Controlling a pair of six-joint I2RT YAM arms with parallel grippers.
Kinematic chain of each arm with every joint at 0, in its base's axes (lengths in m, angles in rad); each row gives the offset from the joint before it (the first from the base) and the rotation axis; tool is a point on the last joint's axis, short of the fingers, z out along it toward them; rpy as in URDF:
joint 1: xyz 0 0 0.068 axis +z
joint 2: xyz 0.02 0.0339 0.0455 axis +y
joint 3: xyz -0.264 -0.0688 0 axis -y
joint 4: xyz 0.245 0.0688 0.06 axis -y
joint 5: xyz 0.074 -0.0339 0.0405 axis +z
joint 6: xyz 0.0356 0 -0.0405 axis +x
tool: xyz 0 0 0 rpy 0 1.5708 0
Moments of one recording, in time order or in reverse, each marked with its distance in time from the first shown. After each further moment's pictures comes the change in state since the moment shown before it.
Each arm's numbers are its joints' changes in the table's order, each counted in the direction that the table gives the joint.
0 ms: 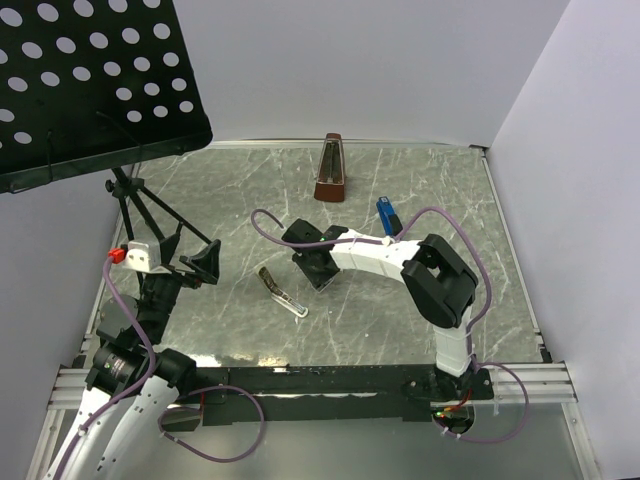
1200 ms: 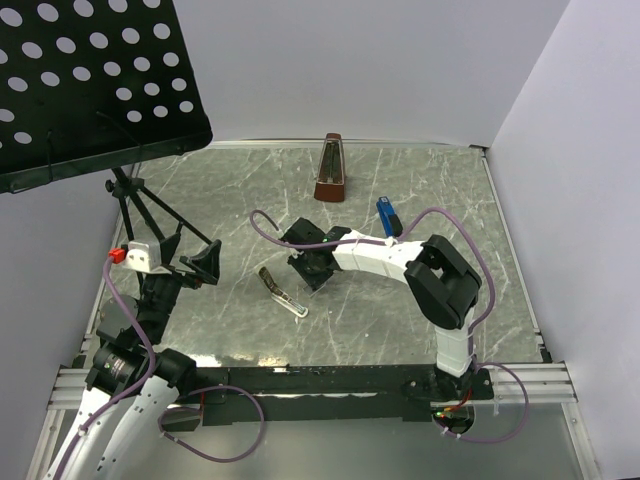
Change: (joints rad) left arm 0.000 0.000 0.000 0.000 -0.006 0.000; right arm 0.000 -0.021 -0.026 0.063 0.162 -0.052
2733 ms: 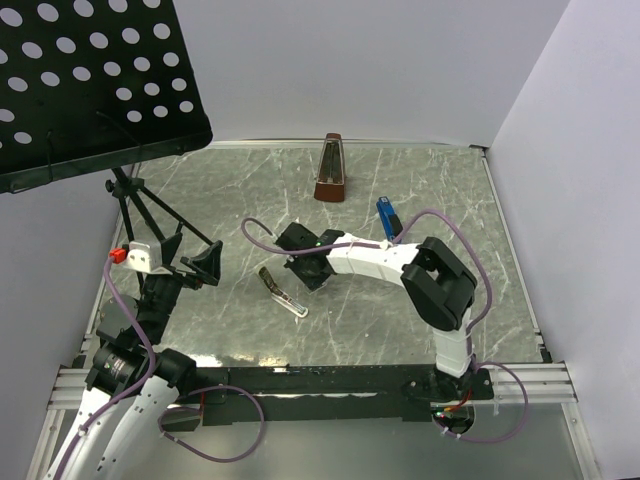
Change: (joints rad) left arm 0.001 -0.001 0.000 0.000 -0.021 0.000; right arm 0.045 0.017 0.033 -0.035 -0.104 -0.031
